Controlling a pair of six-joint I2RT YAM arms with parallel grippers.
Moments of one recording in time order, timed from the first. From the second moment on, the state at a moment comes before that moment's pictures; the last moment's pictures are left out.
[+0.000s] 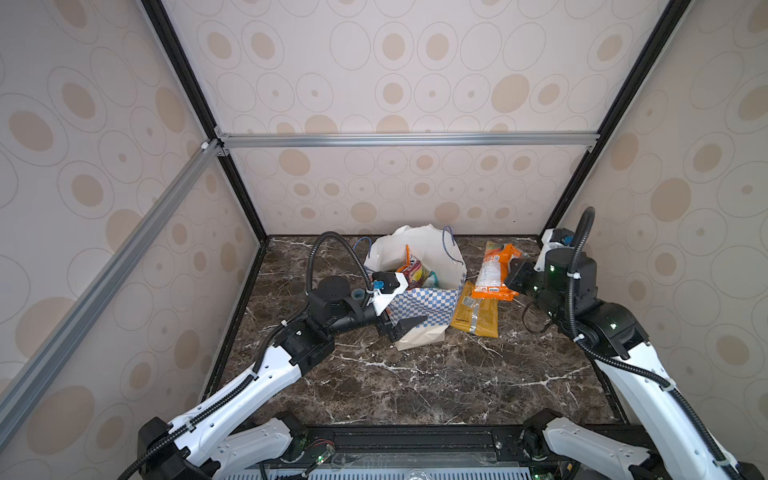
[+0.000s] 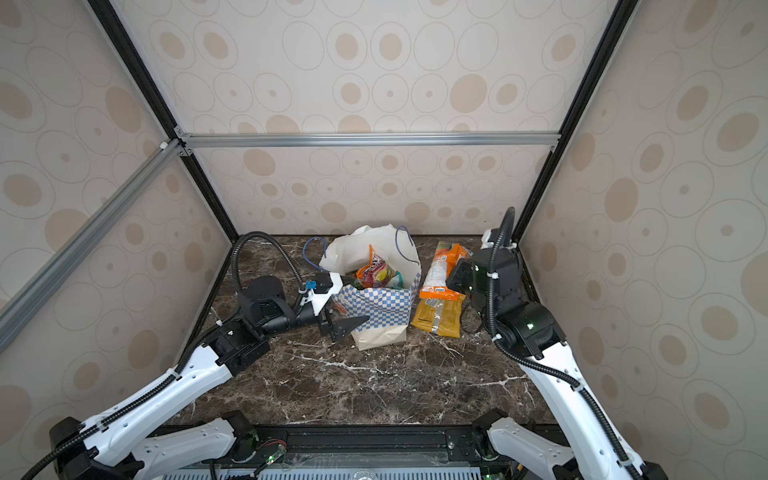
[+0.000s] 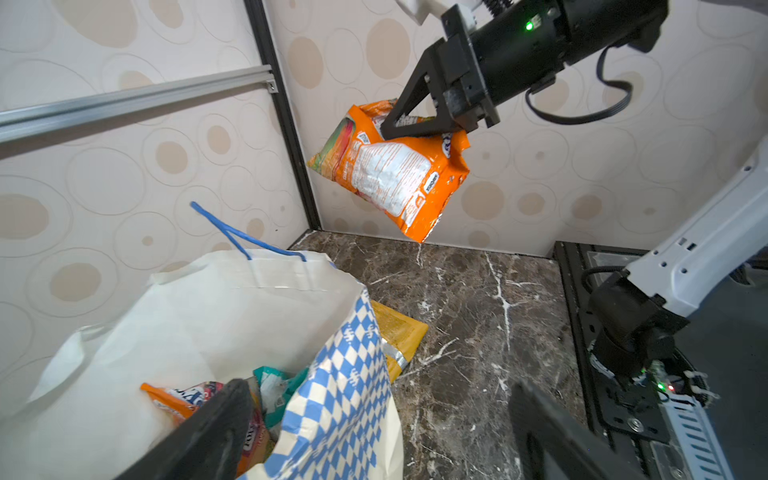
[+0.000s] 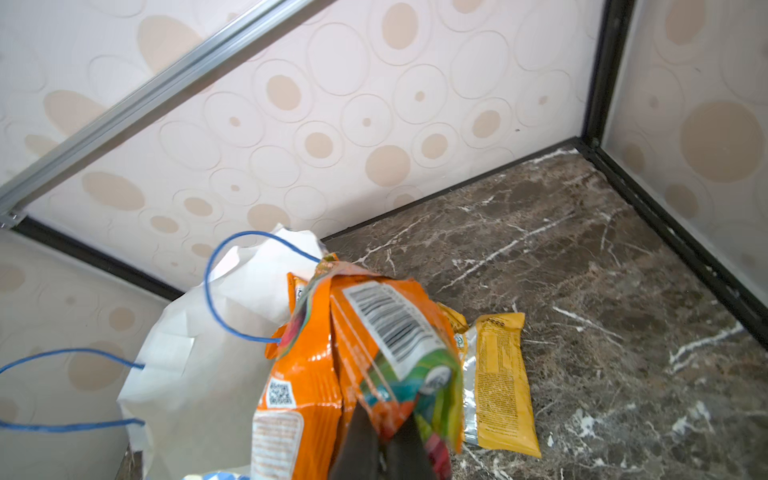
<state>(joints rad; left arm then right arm) -0.75 1.05 0.94 -0.03 0.45 0.21 0.41 0.96 1.25 -0.73 0.32 0.64</state>
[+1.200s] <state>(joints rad) -1.01 1.26 1.03 -0.29 0.15 0.37 0.35 1.17 0.62 -0.43 0.04 0.88</state>
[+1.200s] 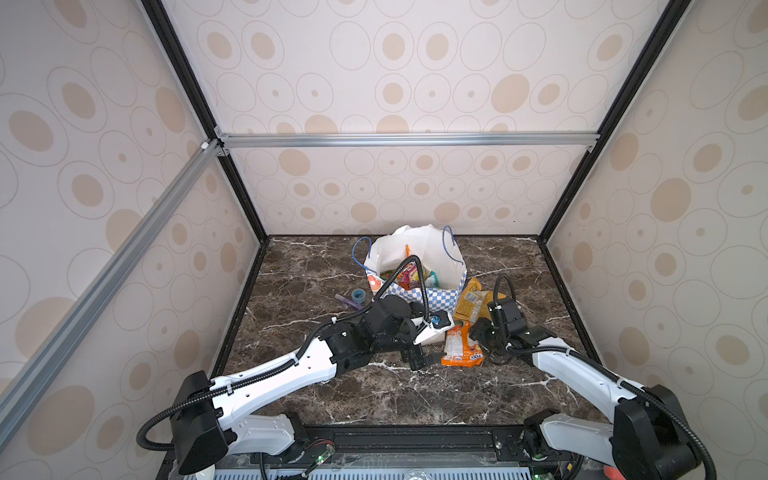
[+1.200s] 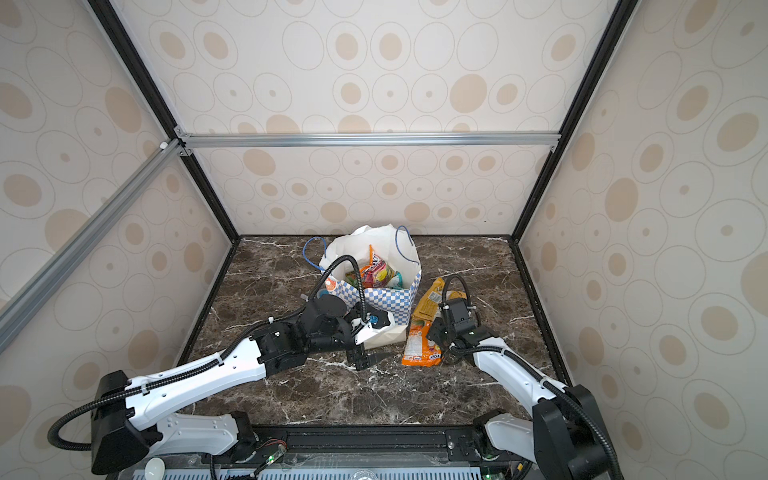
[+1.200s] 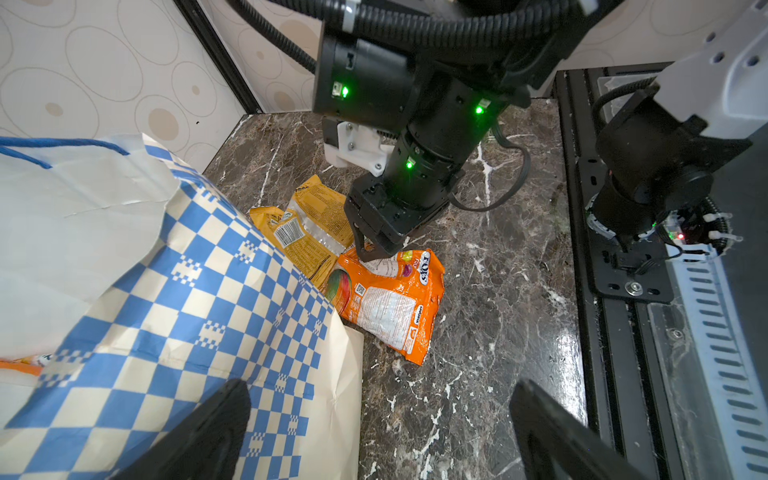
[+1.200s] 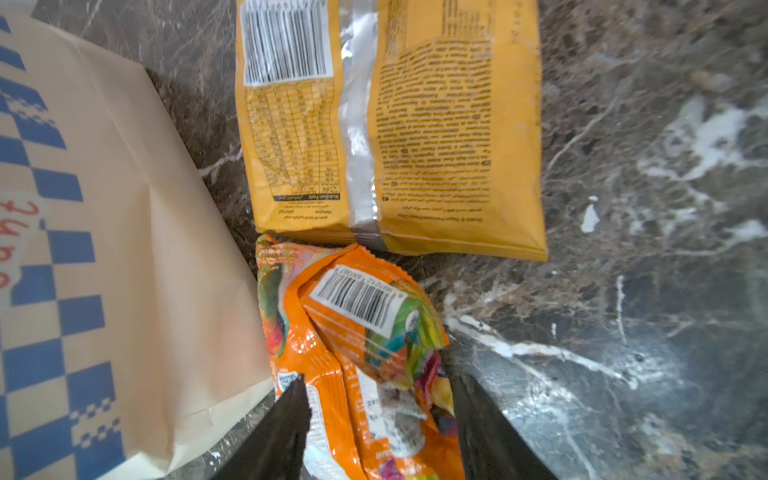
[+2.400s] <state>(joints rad) -0.86 1.02 0.95 -0.10 -0.23 0.24 0.70 1.63 2.10 -0.83 0.02 0.44</state>
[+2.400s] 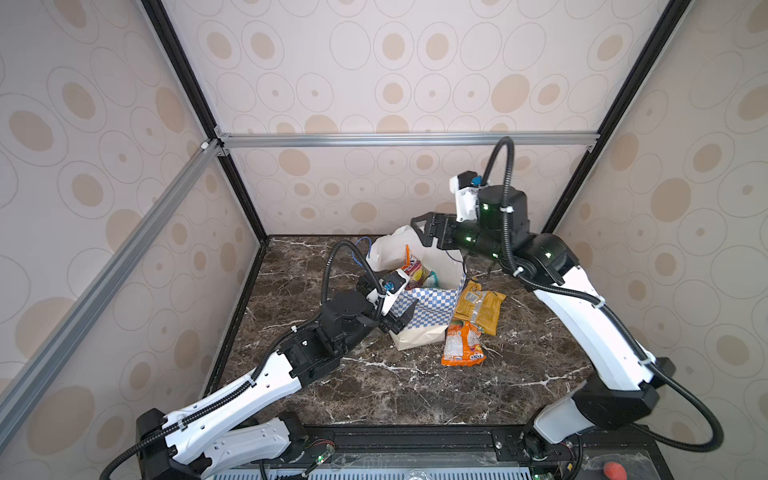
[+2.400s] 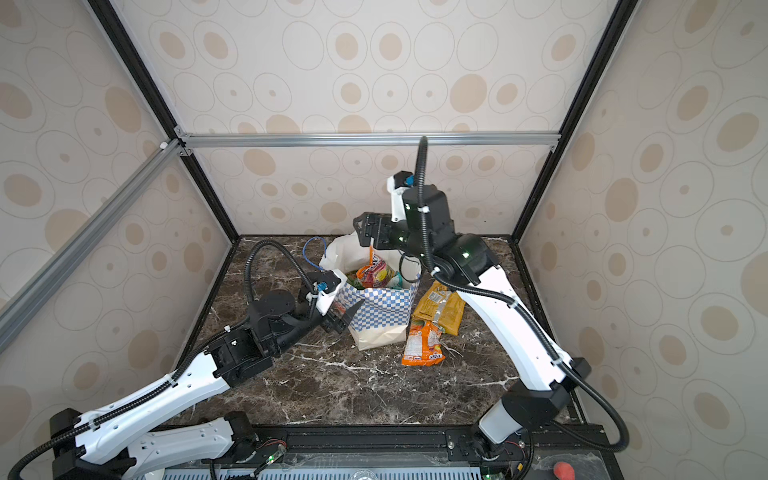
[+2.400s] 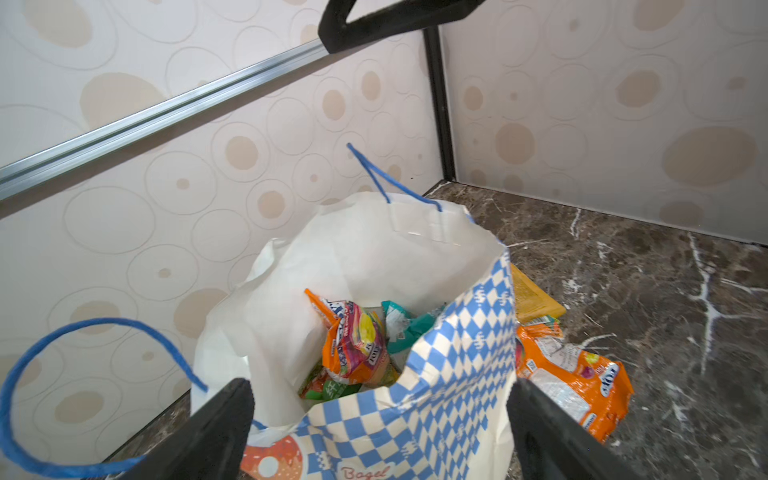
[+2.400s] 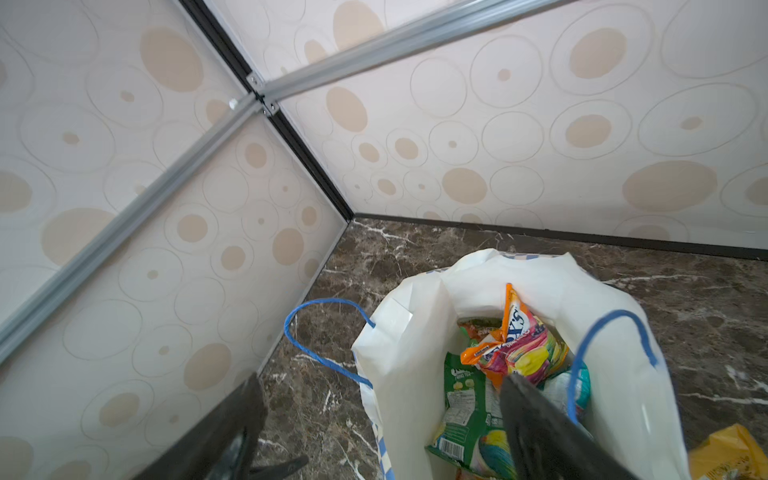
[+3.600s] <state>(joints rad) -0.68 0.98 0.95 -0.09 -0.12 0.16 0.63 2.26 2.32 -1.27 0.01 0.30</state>
